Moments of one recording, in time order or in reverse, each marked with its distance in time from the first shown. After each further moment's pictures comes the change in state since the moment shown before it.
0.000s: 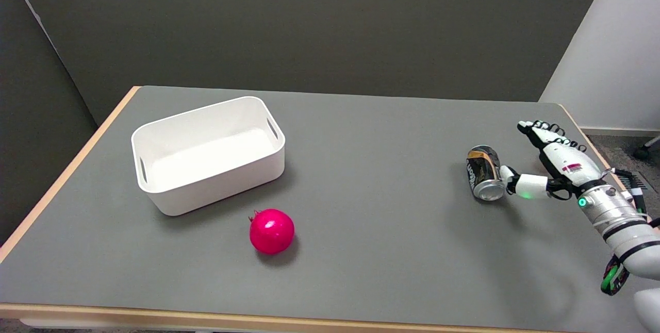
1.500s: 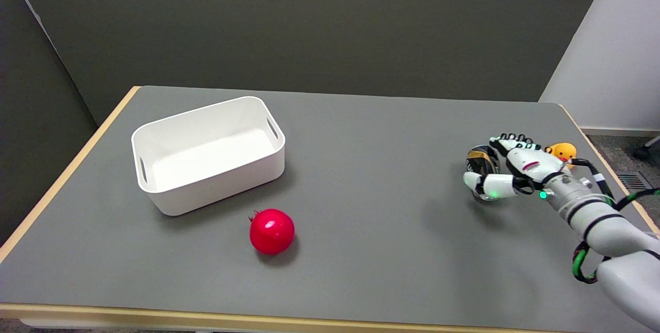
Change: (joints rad) arm 0.109 -0.099 0.020 0.292 -0.279 -0.595 -0.057
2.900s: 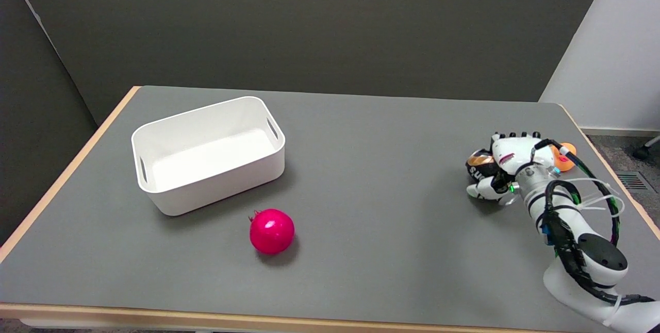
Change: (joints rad) arm 0.126 0.043 -0.360 0.076 -1.035 -0.418 0.686
